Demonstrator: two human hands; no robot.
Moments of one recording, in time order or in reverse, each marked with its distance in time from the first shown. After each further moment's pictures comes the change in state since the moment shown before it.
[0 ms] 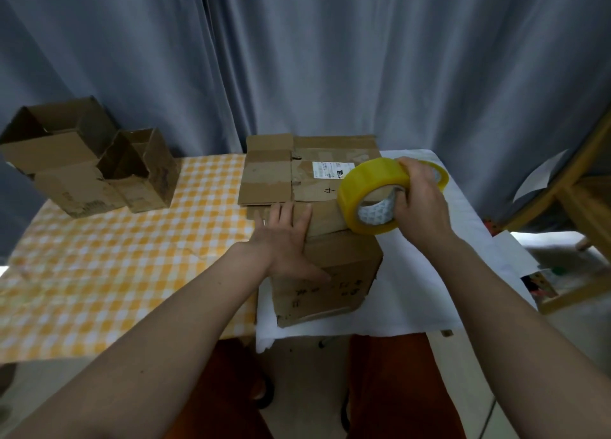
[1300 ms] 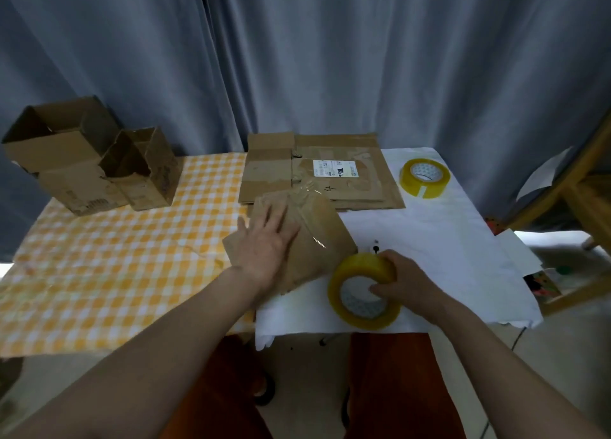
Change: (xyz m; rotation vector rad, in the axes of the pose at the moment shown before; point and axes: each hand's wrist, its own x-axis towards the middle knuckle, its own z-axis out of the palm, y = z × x) left_hand -0.011 -0.011 0.034 0.120 0.261 -0.044; right_hand -0.084 0.052 0.029 0.243 -0.687 0.318
